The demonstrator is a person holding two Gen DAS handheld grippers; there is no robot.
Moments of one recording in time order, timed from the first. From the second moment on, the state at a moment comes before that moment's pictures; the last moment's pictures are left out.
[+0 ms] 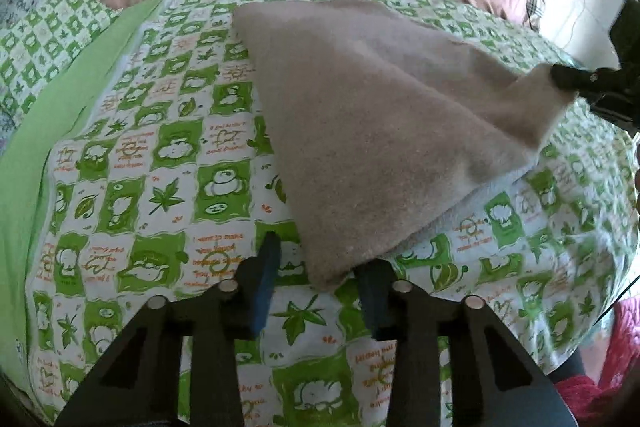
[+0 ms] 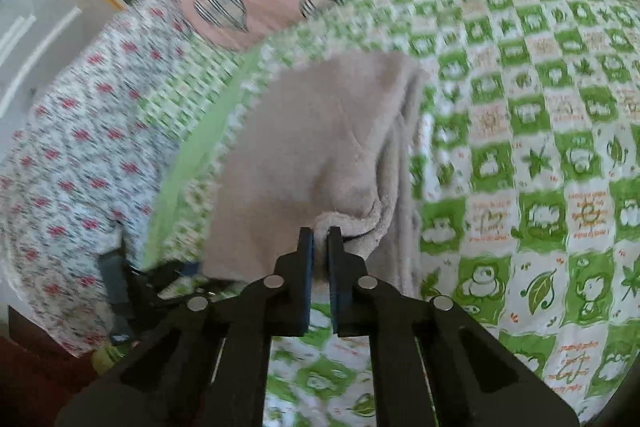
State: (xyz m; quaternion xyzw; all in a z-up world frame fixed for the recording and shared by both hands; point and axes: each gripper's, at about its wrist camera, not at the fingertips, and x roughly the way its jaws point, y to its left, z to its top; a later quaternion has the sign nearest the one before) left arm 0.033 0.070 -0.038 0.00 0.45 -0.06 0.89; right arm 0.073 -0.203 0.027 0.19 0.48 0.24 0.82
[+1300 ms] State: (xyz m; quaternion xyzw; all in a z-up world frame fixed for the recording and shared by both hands) left arm 0.046 0.104 -0.053 -0.17 0.48 -0.08 0.85; right arm 0.175 -0.200 -0.037 0.19 0.52 0.15 0.82
